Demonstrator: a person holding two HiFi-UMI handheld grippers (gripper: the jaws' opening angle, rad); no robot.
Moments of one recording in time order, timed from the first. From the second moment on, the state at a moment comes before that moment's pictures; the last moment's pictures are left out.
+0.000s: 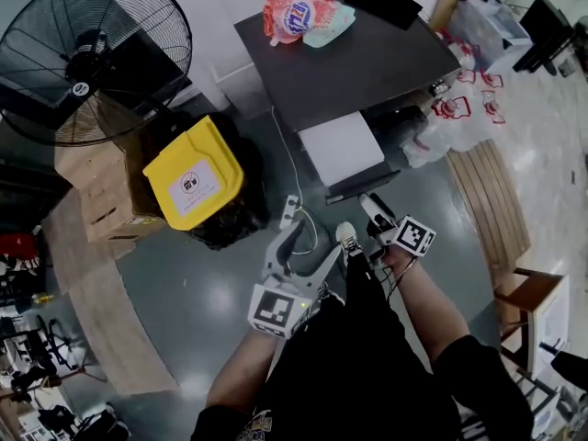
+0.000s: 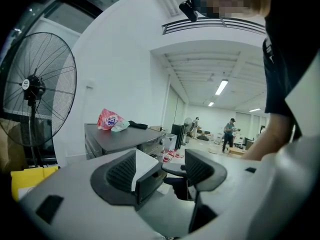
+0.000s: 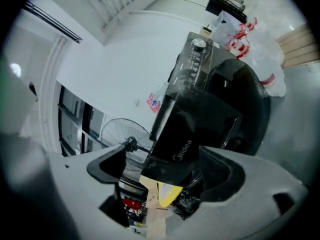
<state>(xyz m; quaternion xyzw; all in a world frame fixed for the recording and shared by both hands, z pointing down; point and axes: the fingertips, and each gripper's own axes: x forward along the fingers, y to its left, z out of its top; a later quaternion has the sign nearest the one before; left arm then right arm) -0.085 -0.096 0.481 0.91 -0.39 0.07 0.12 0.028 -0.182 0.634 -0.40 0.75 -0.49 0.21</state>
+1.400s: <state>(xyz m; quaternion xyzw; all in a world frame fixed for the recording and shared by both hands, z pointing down) 0.040 0.042 0.441 0.89 -0.45 0.05 0.09 0.090 0.016 0.396 -0.30 0.95 -0.06 0.00</state>
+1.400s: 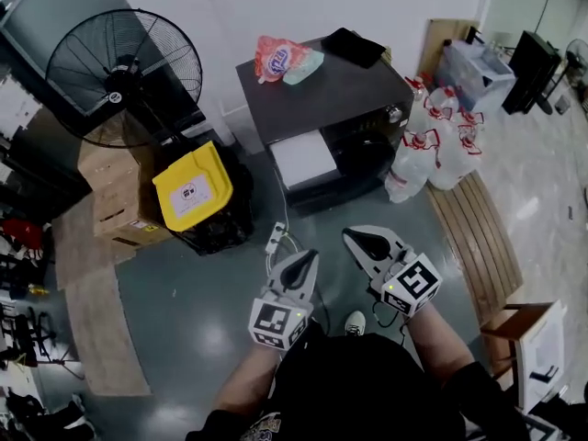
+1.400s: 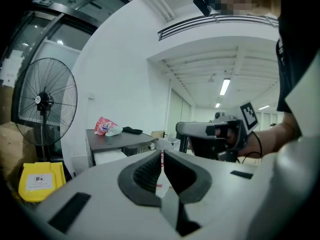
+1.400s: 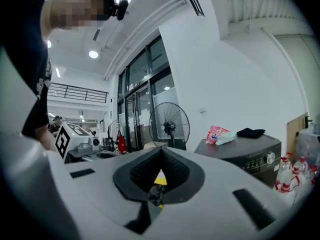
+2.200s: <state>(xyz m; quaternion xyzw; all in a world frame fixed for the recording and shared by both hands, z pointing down) 0.075 0.100 0.450 0.87 -0.49 0.06 0.09 0.120 0.074 0.417 -0.26 0.96 -0.09 -0.02</state>
